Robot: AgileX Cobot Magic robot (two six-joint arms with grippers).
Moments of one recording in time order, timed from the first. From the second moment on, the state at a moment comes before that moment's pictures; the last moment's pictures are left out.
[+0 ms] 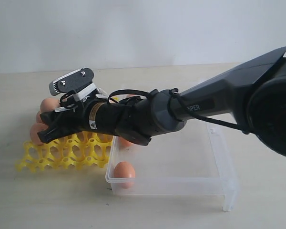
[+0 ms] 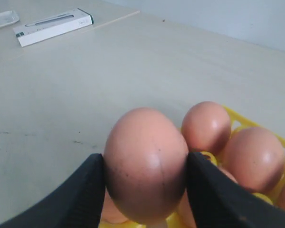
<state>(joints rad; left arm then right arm) -0.02 0.01 0.00 0.03 0.39 0.21 0.80 2.29 -1.43 -0.47 -0.48 0.49</state>
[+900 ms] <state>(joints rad) -0.02 0.01 0.00 0.03 0.39 0.21 0.80 2.30 -1.43 -0.47 -0.35 0.56</state>
